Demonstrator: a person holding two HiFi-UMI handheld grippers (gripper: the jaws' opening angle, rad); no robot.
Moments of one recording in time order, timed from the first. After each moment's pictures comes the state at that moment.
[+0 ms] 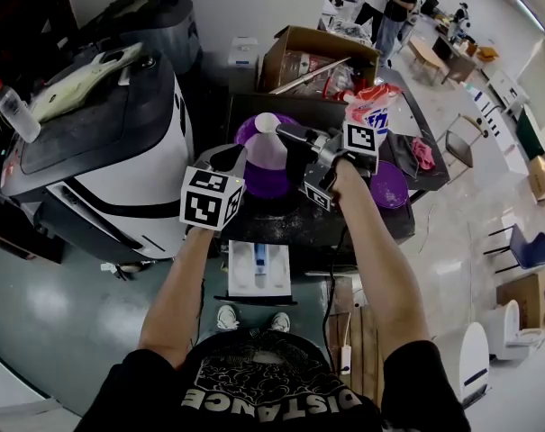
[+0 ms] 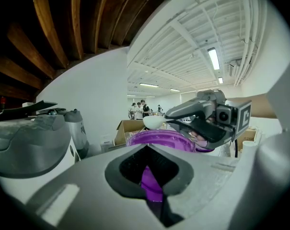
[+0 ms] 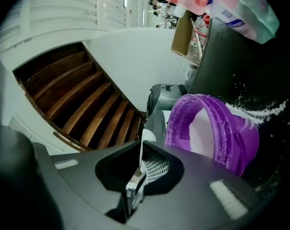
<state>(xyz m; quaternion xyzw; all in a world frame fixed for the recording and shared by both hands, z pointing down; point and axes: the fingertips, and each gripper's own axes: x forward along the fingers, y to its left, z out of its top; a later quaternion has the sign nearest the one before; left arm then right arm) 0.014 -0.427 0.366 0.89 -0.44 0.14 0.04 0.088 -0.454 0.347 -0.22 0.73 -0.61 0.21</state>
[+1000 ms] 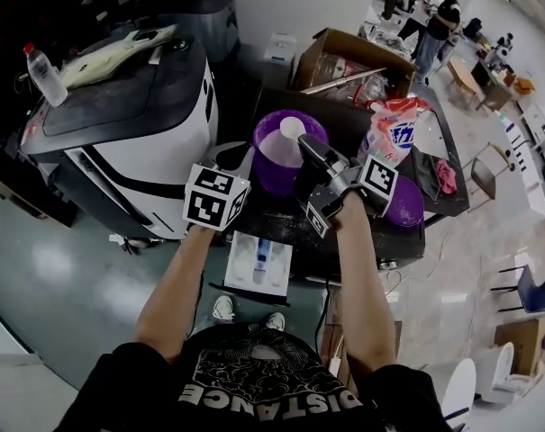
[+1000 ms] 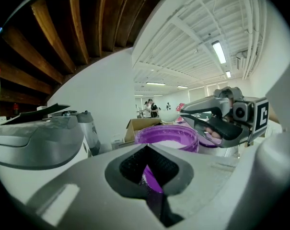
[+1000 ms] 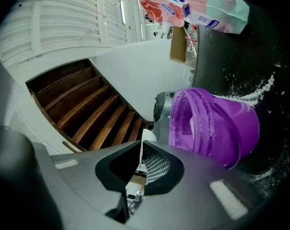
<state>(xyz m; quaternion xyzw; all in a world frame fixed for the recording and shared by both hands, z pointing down) -0.002 -0.417 0.373 0.86 -0.49 0.15 0.03 0.099 -0.426 0.345 -0.21 0.71 -0.60 0.31</state>
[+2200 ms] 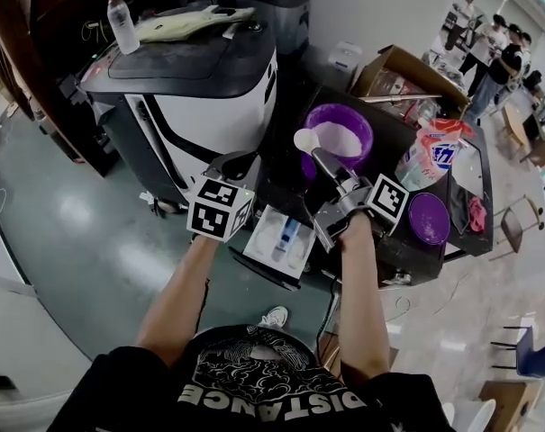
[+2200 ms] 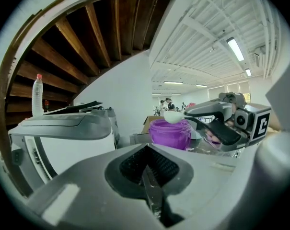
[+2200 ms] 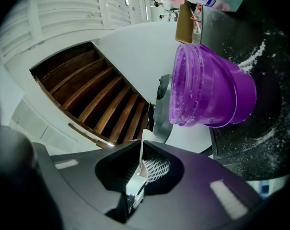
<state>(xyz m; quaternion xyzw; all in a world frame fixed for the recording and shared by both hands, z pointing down) -0.068 -0.317 0.384 0.79 -0.59 0.14 0.06 0.042 -0.351 0.358 -0.15 0.75 -0.60 0.24</state>
